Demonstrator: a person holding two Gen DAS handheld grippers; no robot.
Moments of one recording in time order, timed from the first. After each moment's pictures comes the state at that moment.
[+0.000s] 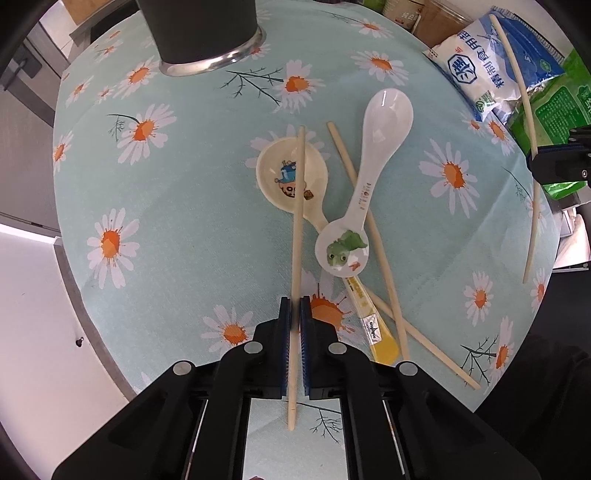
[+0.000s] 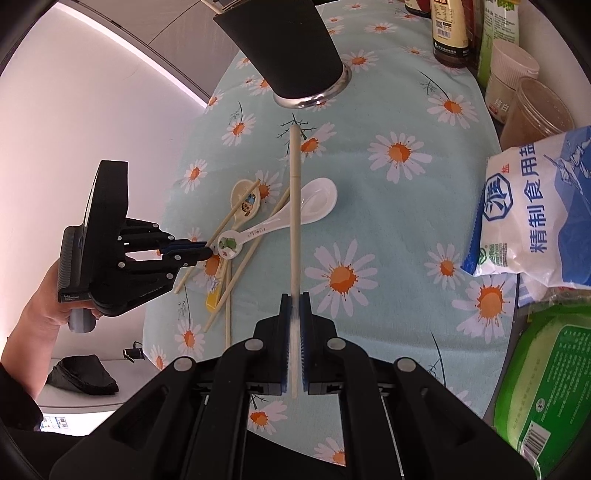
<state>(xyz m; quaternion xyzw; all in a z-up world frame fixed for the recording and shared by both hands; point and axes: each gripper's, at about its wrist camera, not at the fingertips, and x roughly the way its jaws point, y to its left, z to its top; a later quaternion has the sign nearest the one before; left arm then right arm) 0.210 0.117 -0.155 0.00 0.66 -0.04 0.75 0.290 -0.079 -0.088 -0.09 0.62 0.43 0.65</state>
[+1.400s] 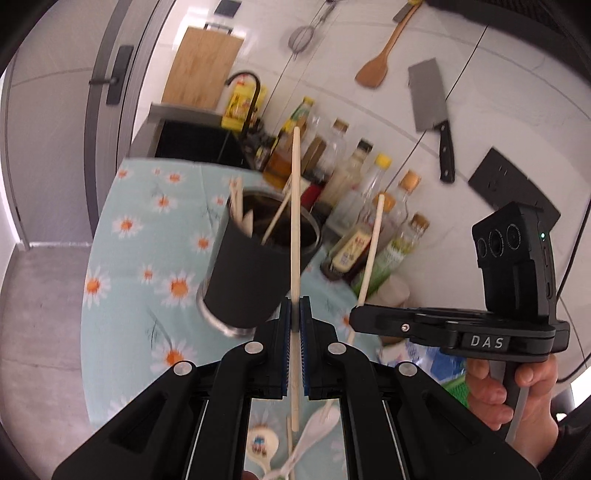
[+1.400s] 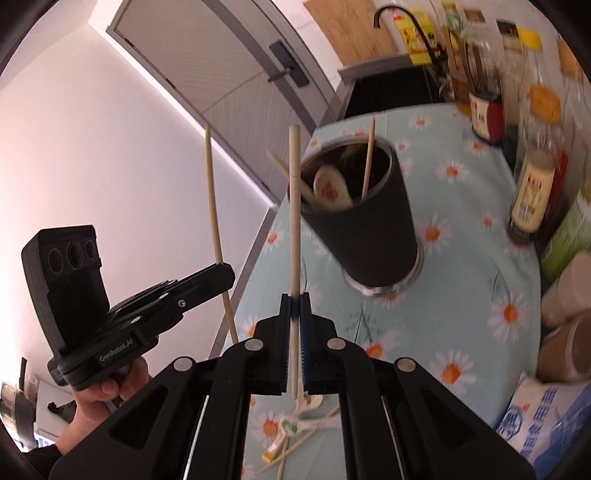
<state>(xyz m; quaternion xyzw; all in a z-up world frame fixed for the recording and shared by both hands) 0.257 0.196 0.001 -0.23 0.31 0.00 0.92 0.384 0.027 -0.008 0.00 0.48 0.52 0.71</state>
